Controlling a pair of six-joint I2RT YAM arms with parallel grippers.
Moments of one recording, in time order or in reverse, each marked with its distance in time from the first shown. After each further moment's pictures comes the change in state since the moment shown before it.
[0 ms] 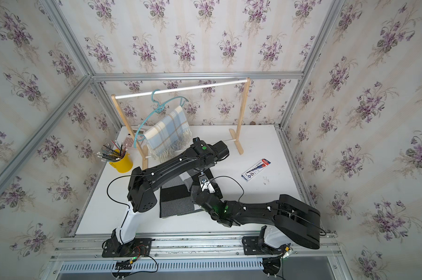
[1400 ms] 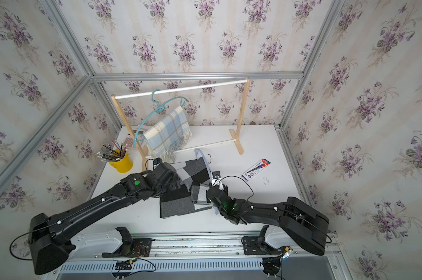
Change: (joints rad) left arm 0.105 -0.996 -1.235 0.614 0.312 0.178; right arm -0.124 -0.080 -0.105 0.055 -0.173 0.186
